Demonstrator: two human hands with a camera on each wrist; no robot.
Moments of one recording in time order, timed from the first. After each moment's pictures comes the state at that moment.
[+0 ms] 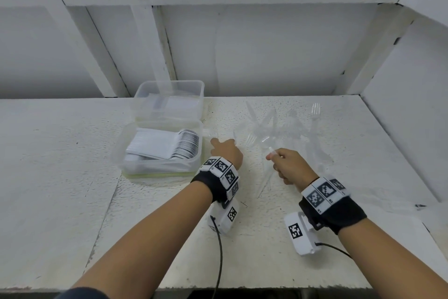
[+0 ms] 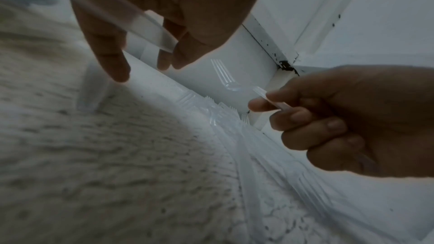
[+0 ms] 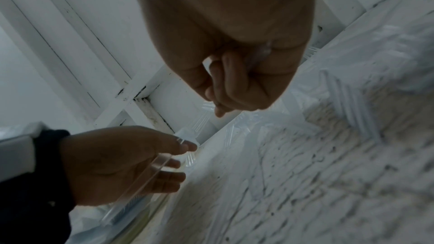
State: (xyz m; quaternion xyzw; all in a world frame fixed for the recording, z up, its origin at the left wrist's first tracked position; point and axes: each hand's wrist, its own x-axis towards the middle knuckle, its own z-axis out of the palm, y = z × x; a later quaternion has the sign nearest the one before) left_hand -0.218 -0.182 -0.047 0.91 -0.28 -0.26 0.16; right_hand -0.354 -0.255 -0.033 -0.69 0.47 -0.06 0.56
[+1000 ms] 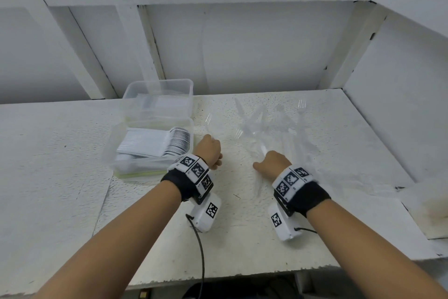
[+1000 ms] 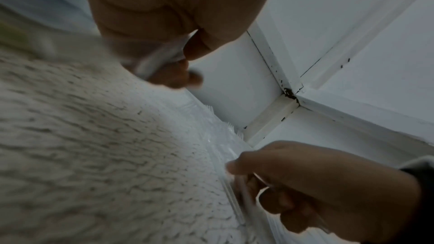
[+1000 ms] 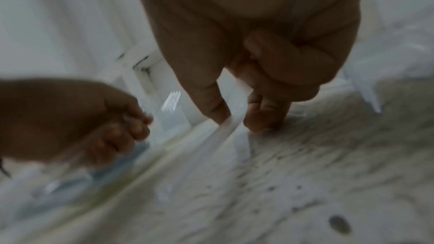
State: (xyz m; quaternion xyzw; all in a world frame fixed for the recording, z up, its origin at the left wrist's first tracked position) left_hand -0.203 -0.159 -0.042 0.80 -0.17 -0.39 0.41; right_hand -0.344 -0.239 -0.040 -0.80 0.51 0.11 0.31
